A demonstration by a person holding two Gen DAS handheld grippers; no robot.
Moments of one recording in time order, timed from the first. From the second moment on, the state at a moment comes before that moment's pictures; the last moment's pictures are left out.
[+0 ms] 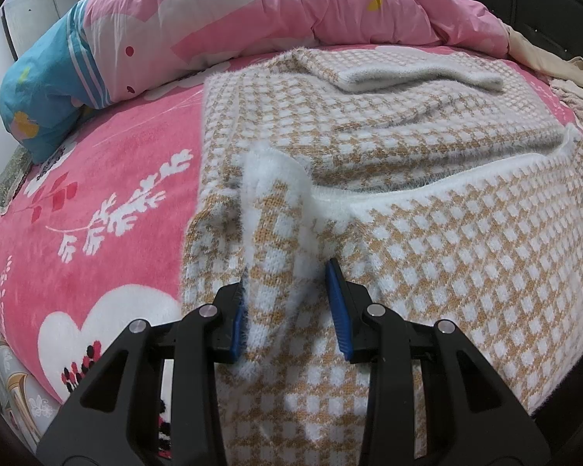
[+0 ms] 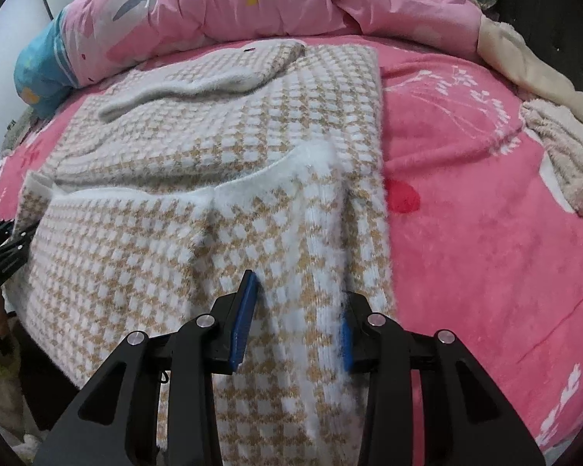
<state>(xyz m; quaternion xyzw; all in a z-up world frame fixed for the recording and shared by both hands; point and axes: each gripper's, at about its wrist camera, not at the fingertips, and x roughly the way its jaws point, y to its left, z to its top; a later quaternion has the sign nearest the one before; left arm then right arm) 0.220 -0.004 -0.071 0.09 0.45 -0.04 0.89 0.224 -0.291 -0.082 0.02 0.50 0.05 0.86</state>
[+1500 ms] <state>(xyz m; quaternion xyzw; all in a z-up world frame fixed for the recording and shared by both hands) 0.220 -0.002 -0.070 0.09 0.45 -0.04 0.89 0.226 -0.291 -0.082 0.03 0.51 0.04 0.86</state>
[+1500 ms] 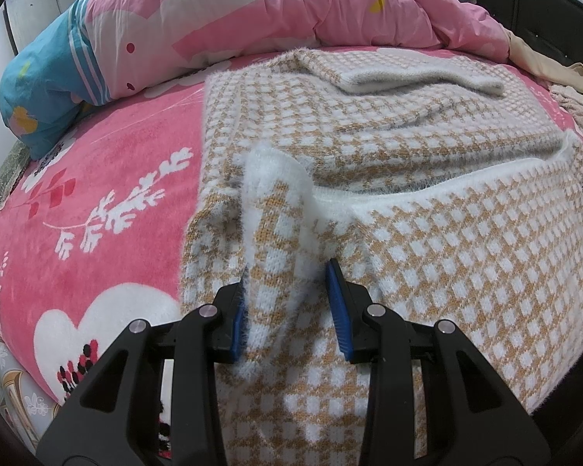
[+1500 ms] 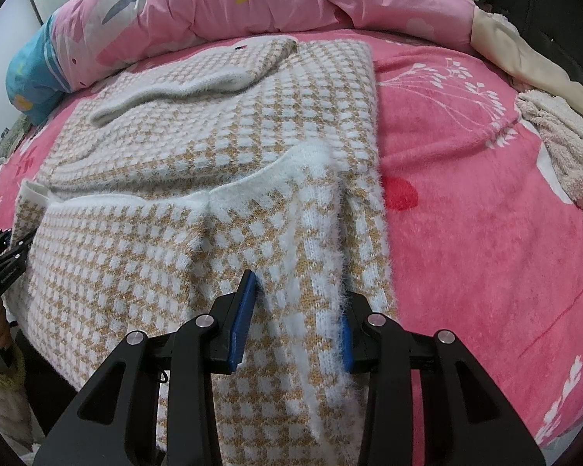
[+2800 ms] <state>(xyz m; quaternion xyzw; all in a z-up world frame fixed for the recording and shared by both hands) 0.221 -0.001 -0.071 0.09 0.45 -0.04 0.89 0.225 -0.289 -0.084 0.03 0.51 0.04 0.86</state>
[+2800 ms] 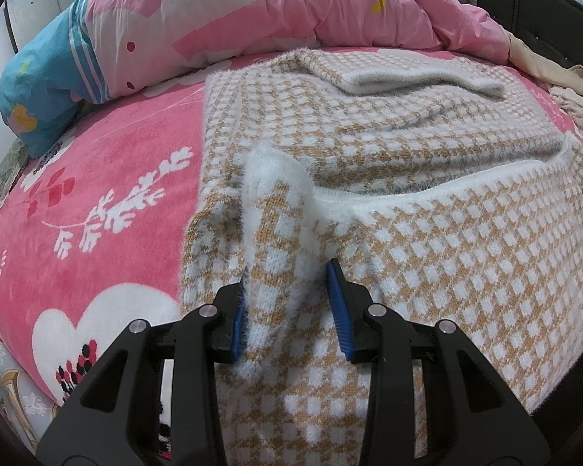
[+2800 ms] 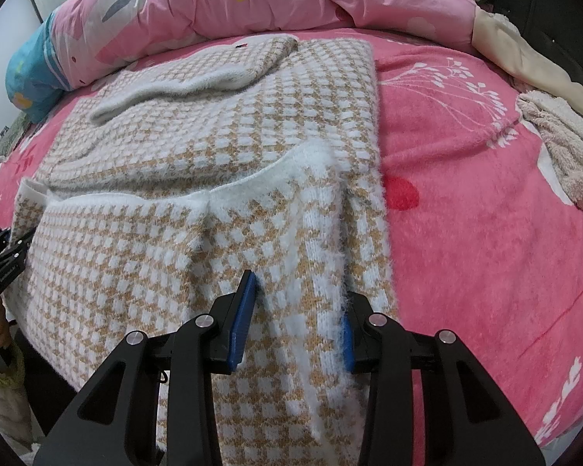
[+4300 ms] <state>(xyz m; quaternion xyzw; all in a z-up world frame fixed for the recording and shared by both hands) 0.225 -0.001 -0.070 0.08 0.43 -0.04 0.90 0.227 -0.266 -0.064 -0.05 0.45 0.00 0.89</state>
